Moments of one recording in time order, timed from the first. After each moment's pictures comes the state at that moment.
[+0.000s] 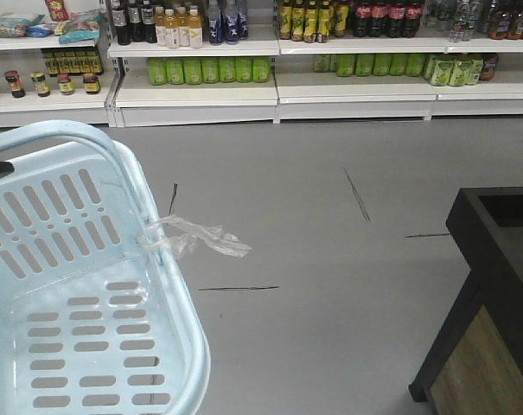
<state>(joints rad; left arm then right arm) -0.79 0.91 -1.24 0.36 1.05 0.50 0.07 -0.01 0.03 0.01 0.00 0.03</state>
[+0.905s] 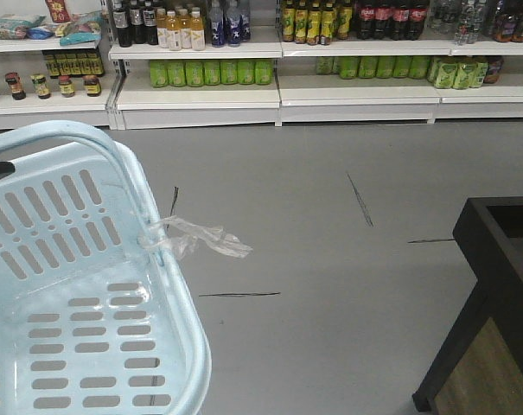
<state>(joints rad) -0.79 0.91 -1.24 0.36 1.05 0.50 0.07 -0.01 0.03 0.01 0.00 0.03</state>
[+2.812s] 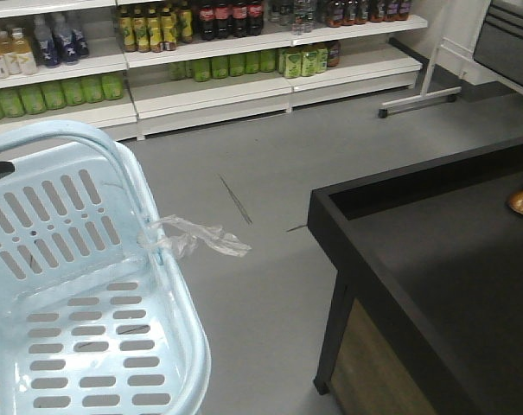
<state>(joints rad) -0.79 0.91 -1.24 0.36 1.05 0.50 0.07 -0.01 0.03 0.01 0.00 0.03</state>
